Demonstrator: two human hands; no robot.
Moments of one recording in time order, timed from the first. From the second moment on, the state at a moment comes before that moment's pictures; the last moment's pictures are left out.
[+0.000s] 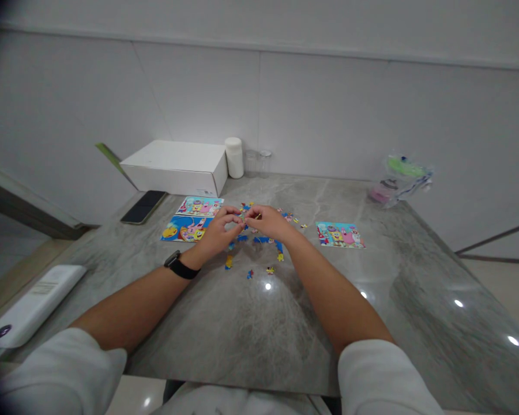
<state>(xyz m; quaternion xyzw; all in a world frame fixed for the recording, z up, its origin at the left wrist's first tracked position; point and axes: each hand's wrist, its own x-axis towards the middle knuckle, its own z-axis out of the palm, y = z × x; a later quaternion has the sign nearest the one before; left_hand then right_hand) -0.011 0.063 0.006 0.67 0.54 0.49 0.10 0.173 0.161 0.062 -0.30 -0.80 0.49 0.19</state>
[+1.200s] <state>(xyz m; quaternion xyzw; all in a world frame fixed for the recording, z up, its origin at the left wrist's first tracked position) -0.016 0.056 0.000 0.79 0.54 0.29 0.02 0.170 0.168 0.030 -0.32 -0.93 0.20 0.03</state>
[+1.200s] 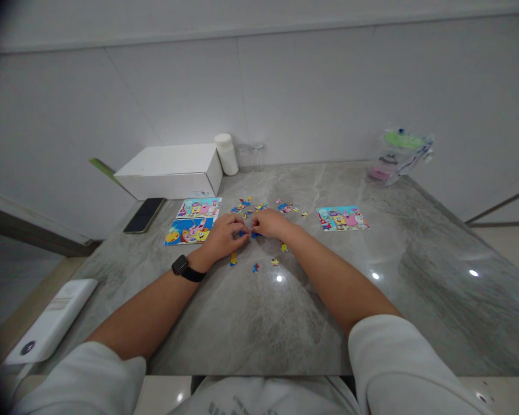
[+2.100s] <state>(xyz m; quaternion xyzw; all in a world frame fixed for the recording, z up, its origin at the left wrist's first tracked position) -0.011 0.052 0.001 0.82 0.53 0.22 0.02 0.169 0.168 0.025 -0.32 -0.93 0.19 0.02</state>
